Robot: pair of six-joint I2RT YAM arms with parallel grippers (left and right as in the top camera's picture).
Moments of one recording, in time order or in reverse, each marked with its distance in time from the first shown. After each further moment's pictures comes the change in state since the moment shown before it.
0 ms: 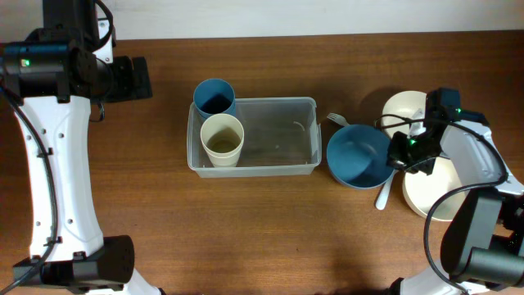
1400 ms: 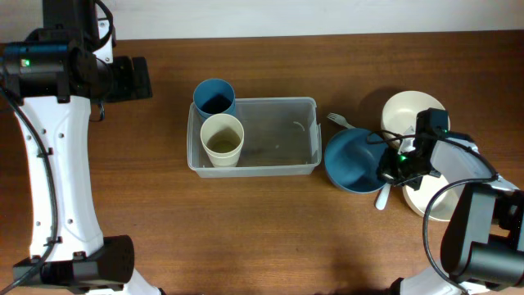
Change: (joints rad) left arm 0.000 0.000 0.000 0.000 0.000 0.000; right arm 0.000 0.000 -0.191 0.182 -0.066 0.046
